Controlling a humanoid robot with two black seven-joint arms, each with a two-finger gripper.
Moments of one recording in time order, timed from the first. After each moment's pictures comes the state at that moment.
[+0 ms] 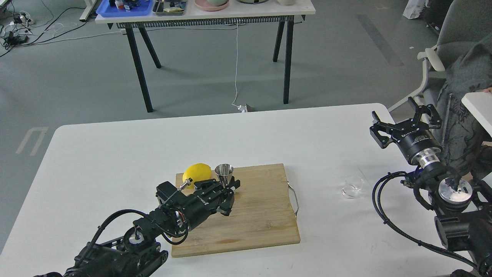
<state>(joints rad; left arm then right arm) -0.54 -0.04 -0.40 -0.48 1.98 0.49 -0.49 0.39 -0.29 1.40 0.70 0.23 0.49 -0.14</state>
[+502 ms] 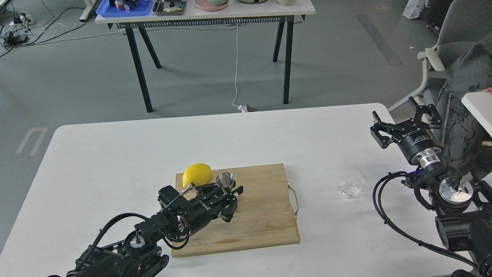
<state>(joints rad) -0.53 -0.04 -0.38 -0.49 1.98 0.49 -0.49 0.39 -0.29 1.40 0.70 0.23 0.49 -0.14</state>
